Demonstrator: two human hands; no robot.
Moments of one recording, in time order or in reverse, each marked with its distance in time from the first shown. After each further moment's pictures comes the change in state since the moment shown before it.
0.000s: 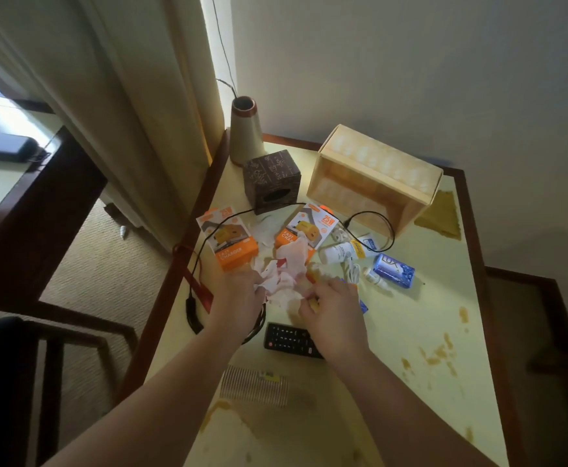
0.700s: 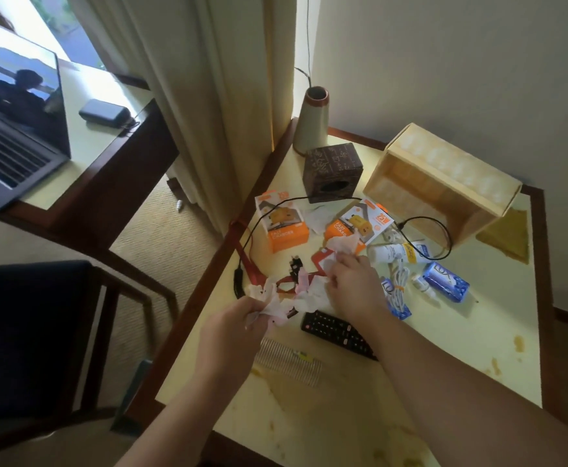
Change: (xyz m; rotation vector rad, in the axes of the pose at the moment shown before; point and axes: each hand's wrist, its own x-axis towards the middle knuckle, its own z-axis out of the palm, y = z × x) left_hand -0.134 -0.020 -0.050 -0.318 0.256 -0.182; right_hand 0.053 -0.001 0.037 -0.414 -0.212 -0.334
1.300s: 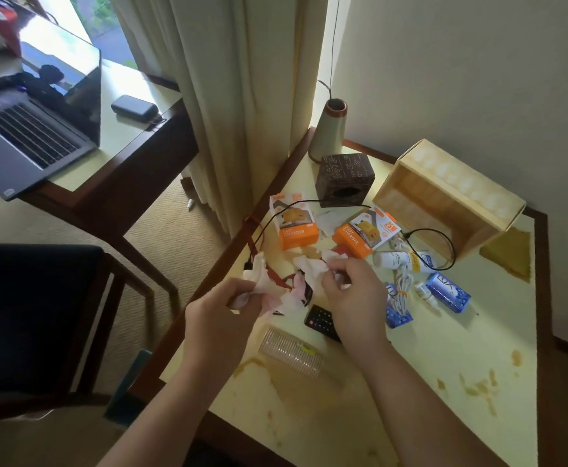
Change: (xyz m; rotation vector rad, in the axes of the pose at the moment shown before) left_hand -0.020 0.007 -0.030 -0.190 0.230 0.071; right_hand -0.068 -0.064 -0.058 0.766 0.378 0.157
